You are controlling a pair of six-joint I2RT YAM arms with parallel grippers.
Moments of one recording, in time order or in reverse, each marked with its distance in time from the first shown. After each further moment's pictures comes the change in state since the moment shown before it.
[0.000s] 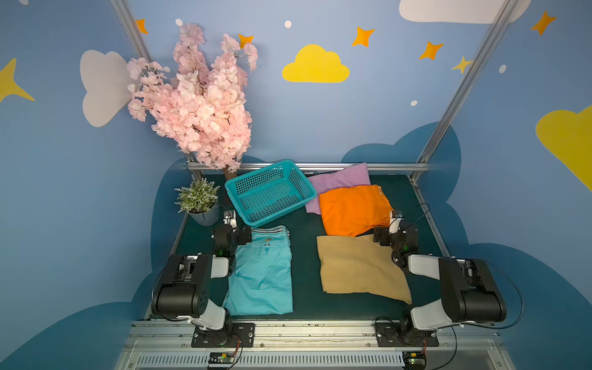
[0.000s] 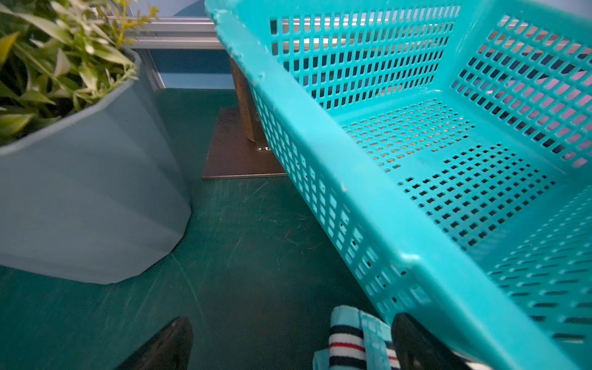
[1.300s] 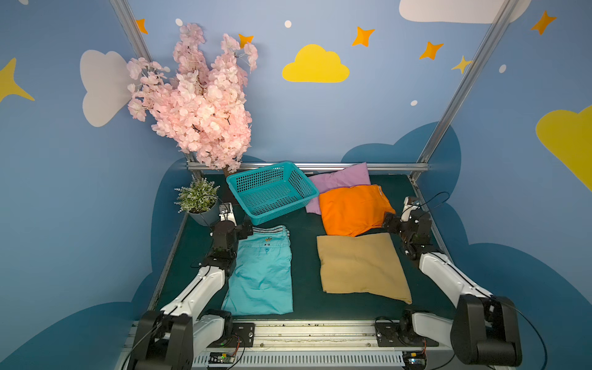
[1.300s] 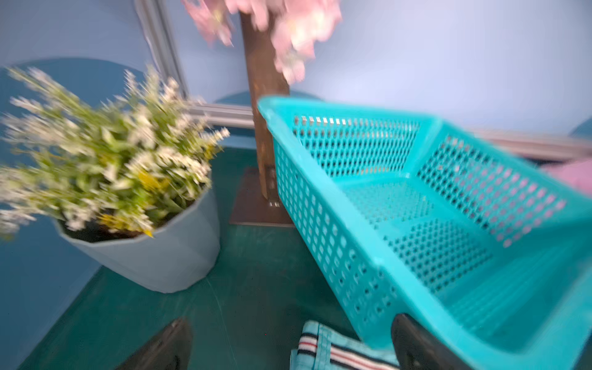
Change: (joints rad) left arm -0.130 -0.510 0.112 -0.512 -0.224 -0.172; right arm 0.000 -0.328 0.233 -0.429 0.082 0.206
